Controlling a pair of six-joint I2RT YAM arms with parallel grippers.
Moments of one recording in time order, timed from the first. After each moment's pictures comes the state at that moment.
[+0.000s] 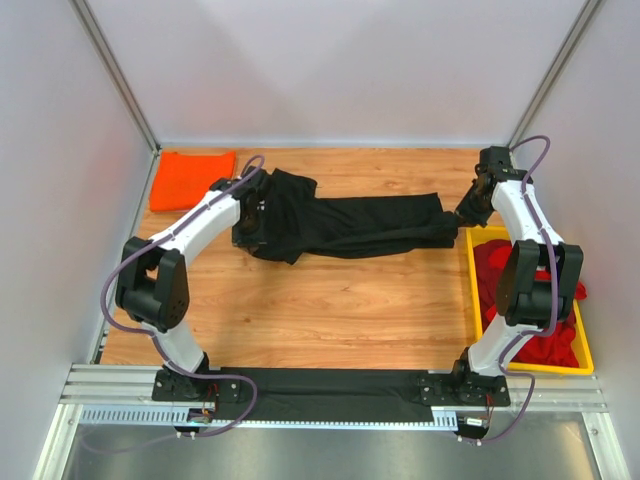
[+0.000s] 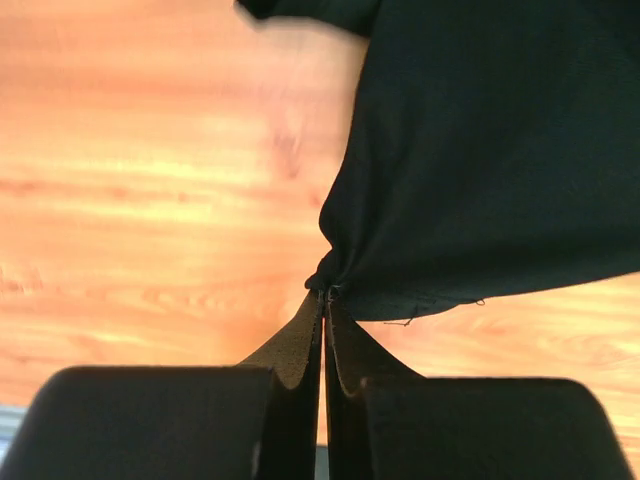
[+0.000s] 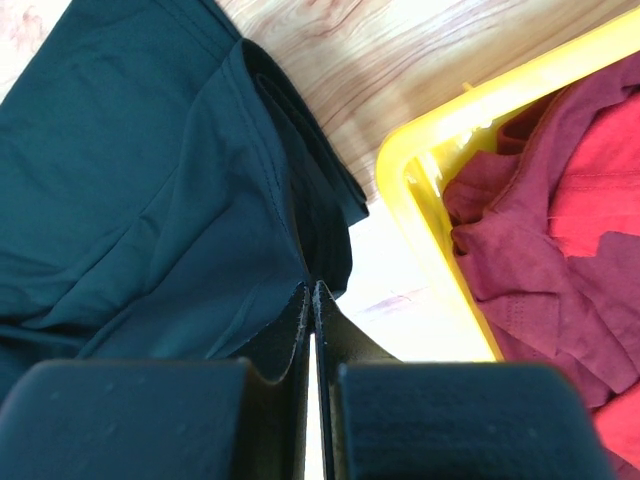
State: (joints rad) left arm -0.39 1.74 1.40 -0.97 -0.19 -0.40; right arm -0.11 1.74 1.44 -0.84 0.04 0.53
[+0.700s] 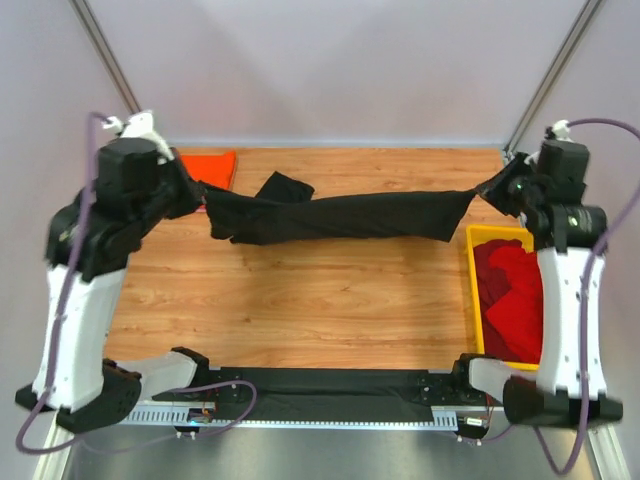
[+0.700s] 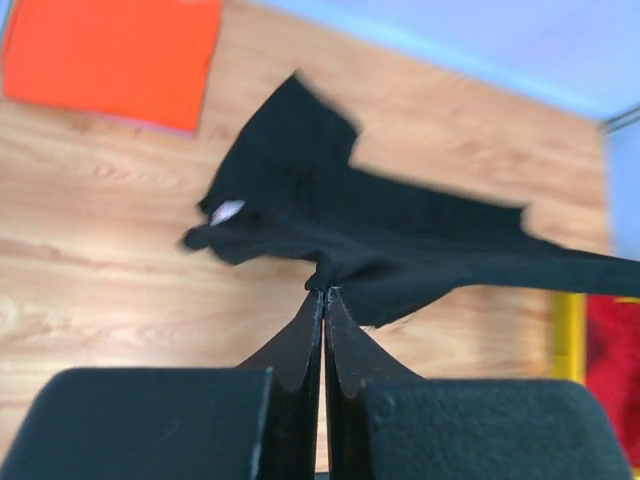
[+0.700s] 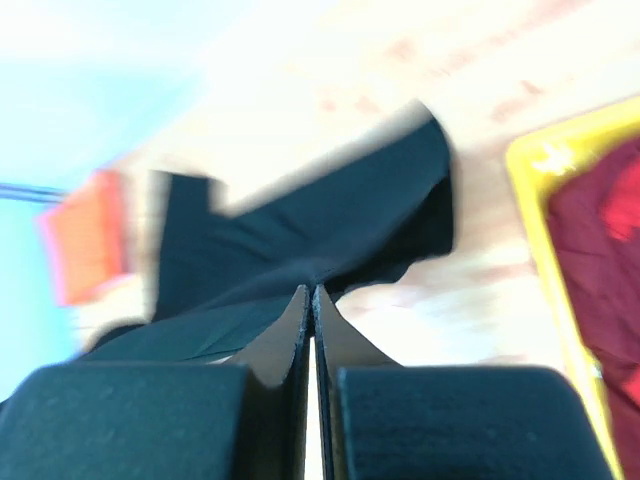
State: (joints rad) left arm -0.39 1.21 1.90 -1.25 -0.26 -0.53; right arm -0.09 1.20 1.58 -0.97 -0.11 0.56
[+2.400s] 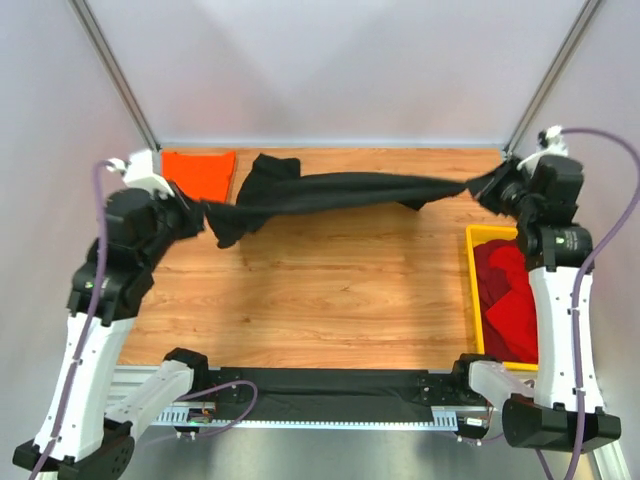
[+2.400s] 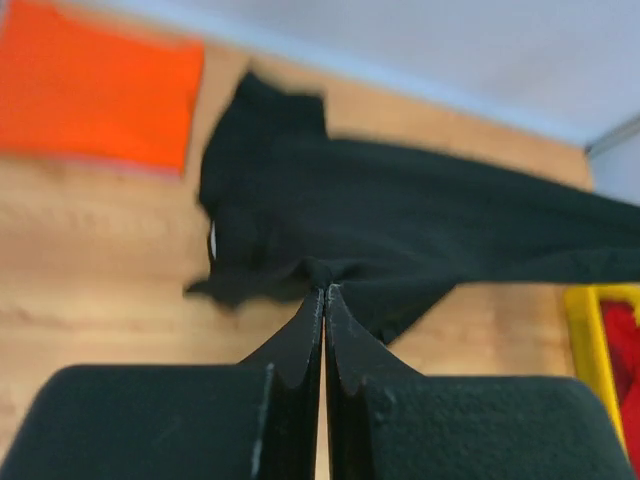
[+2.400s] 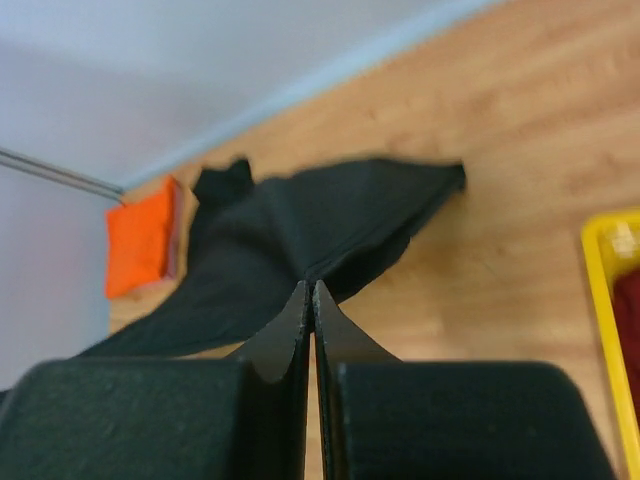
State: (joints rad) left arm -0.27 0.89 1.44 -0.78 -0.13 -0.42; right arm -0.09 1.08 1.45 -0.65 -0.24 0.57
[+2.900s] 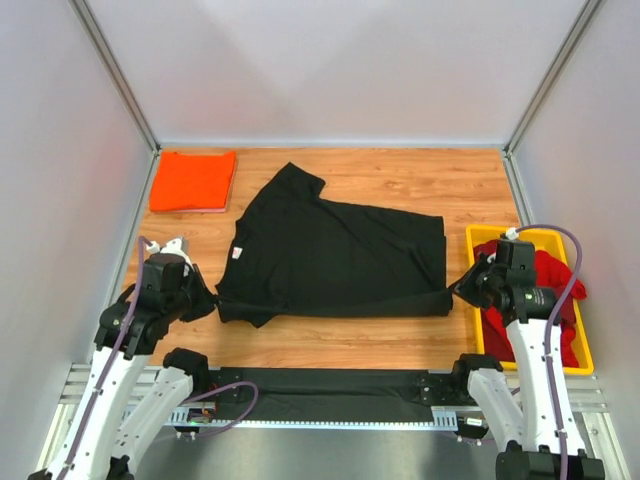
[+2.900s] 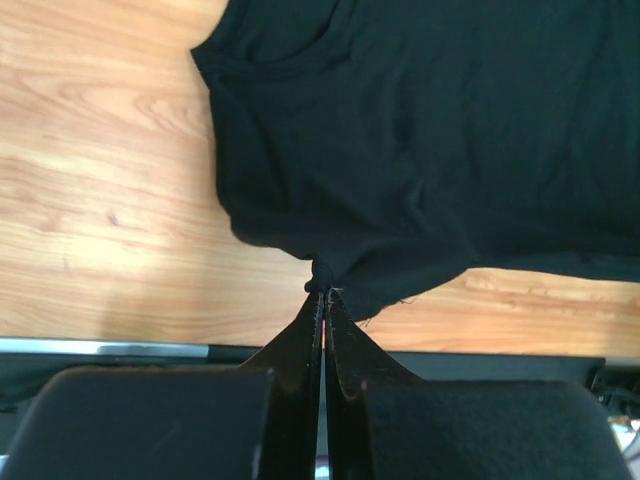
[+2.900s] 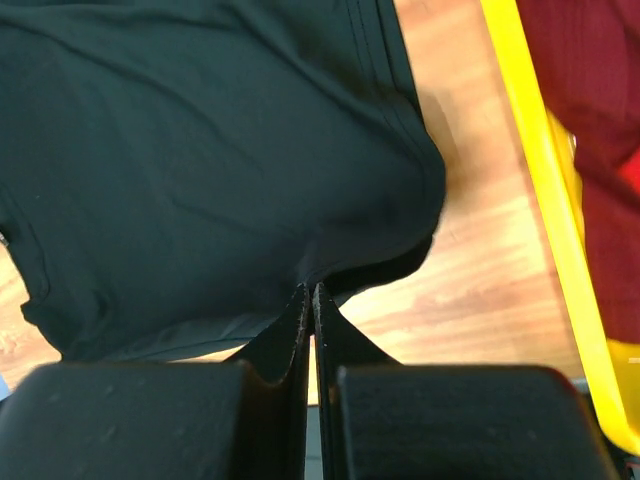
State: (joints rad) left arm -0.27 0.57 0.88 -1.14 -0.03 -0.60; right arm -0.08 0.75 0.80 -0.95 -0.17 0.58
